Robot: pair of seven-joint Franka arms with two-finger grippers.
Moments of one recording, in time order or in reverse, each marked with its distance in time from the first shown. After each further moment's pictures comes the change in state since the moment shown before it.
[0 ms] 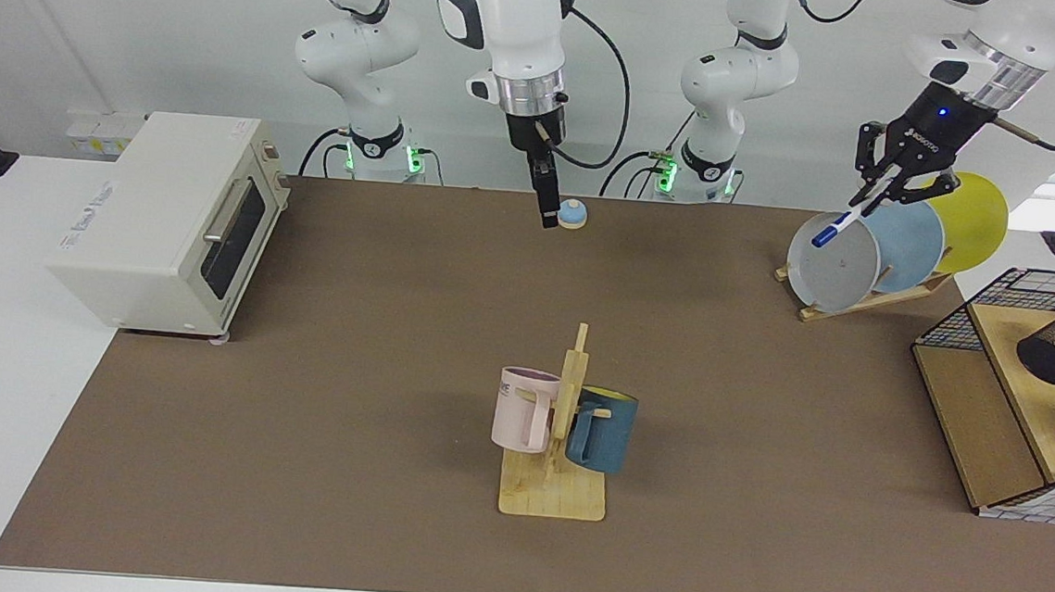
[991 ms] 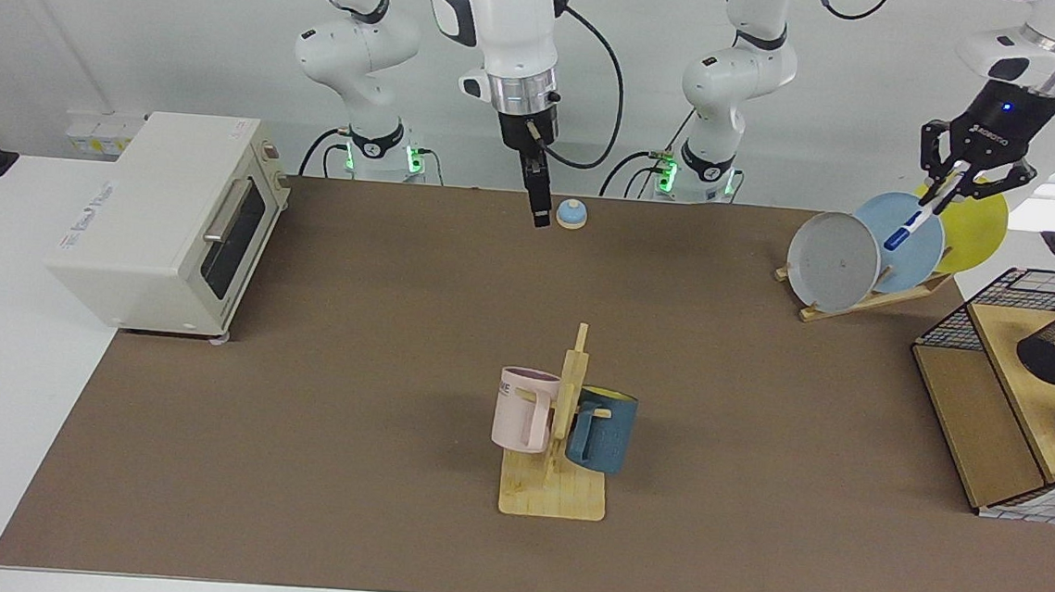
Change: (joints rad) left arm 0.085 0.029 0.011 0.064 0.179 -0.001 0.082; right arm -0.015 -0.010 0.000 0.000 0.000 -0.026 -0.005
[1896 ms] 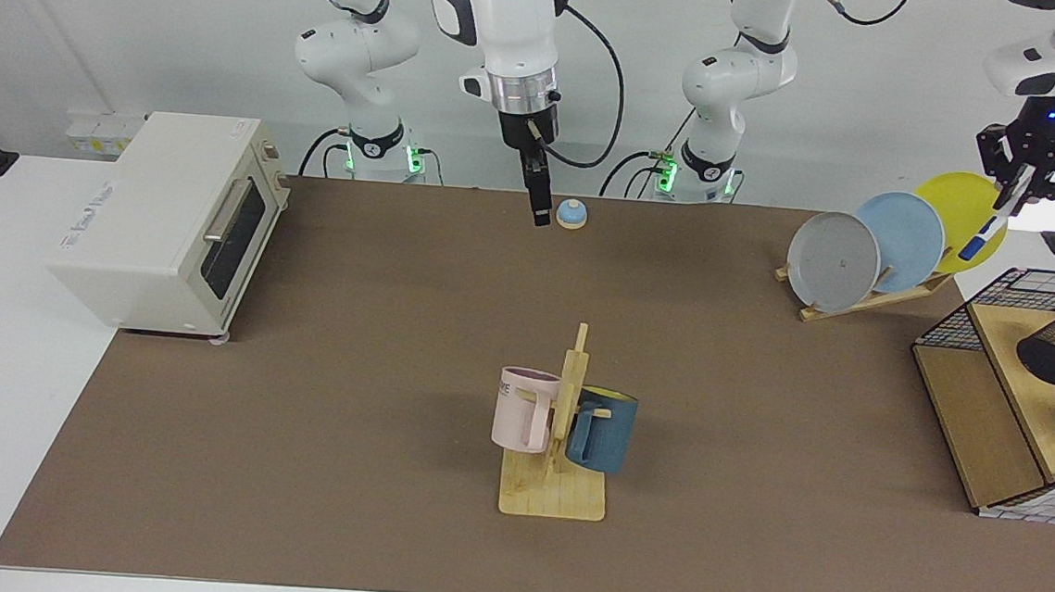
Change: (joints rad) left arm -0.007 0.094 -0.028 0.136 0.314 0.002 0.025; right arm 0.000 -0.001 0.002 0.000 0.000 -0.004 -0.001
